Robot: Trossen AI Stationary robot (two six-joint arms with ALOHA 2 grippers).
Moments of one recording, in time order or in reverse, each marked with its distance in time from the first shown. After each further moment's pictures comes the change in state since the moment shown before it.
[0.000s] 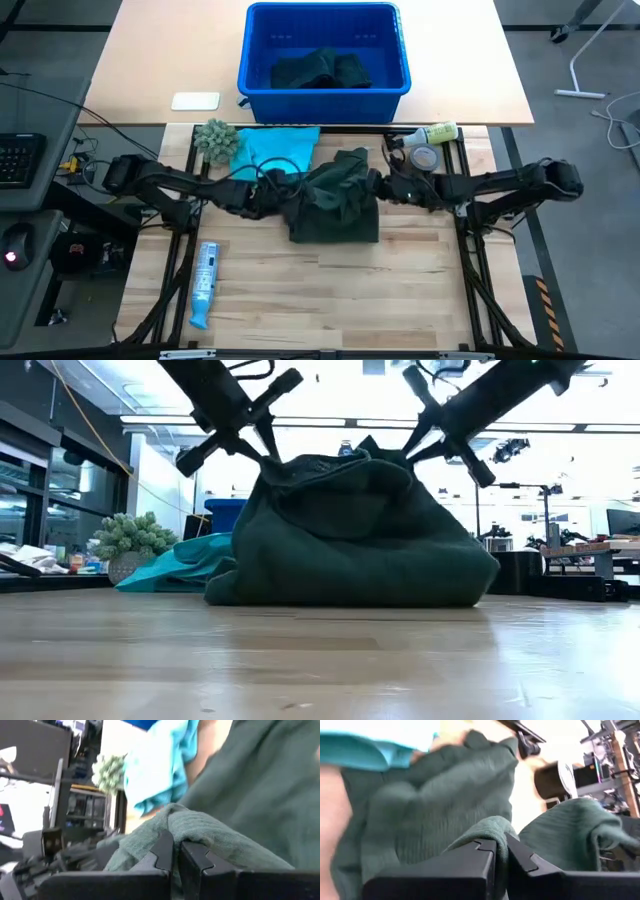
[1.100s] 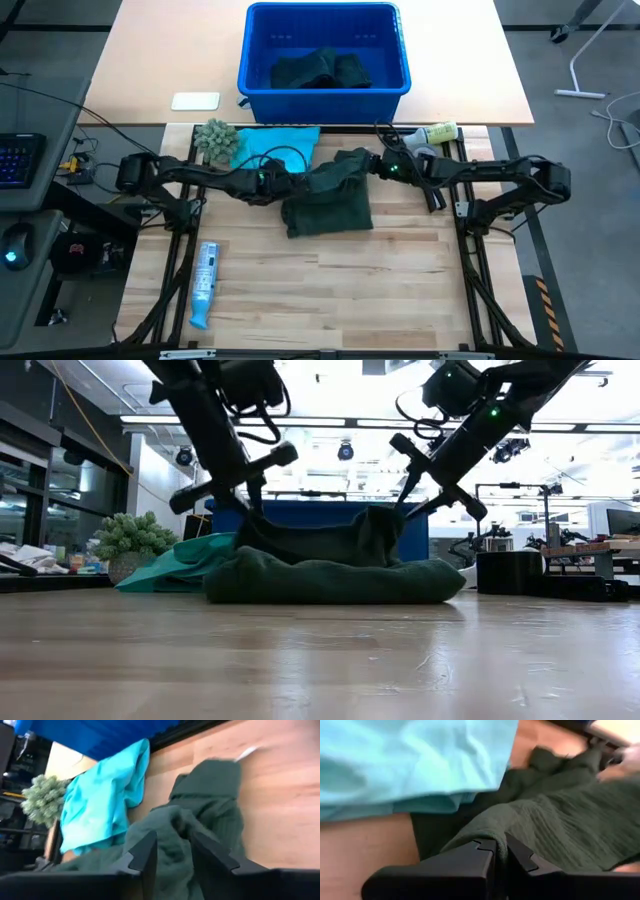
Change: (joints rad) left arm 0.167 0.099 -0.045 -0.061 0.066 0.112; right arm -0.279 0.111 0.000 -0.029 -0.087 -0.263
